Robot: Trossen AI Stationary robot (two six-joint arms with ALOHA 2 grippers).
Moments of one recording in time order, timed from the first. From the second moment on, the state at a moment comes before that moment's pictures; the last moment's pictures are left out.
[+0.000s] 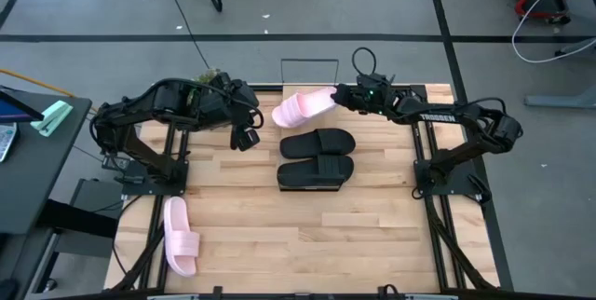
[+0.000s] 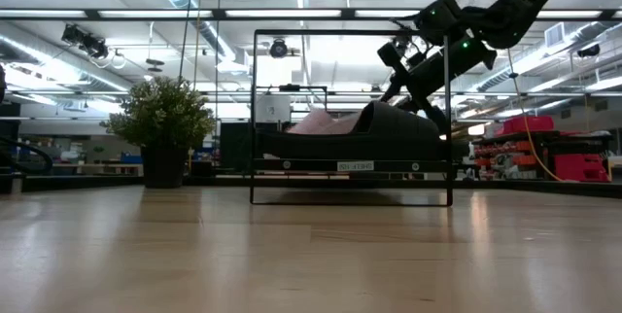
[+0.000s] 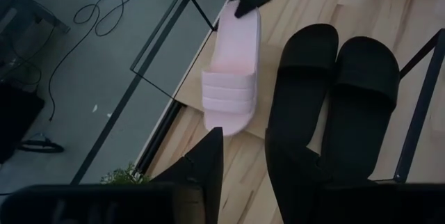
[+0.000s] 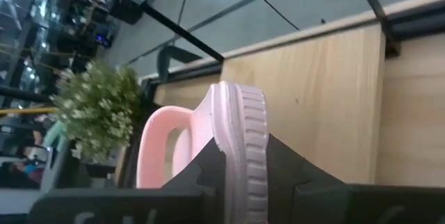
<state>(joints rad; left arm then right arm) -0.05 1.54 2.02 -1.40 -0.58 -0.25 -0.63 1.43 0.71 0.29 -0.06 1.06</state>
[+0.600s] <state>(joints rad) -0.05 1.54 2.02 -1.39 -0.58 -0.25 -0.59 1.52 0.71 0.28 -0.09 1.00</state>
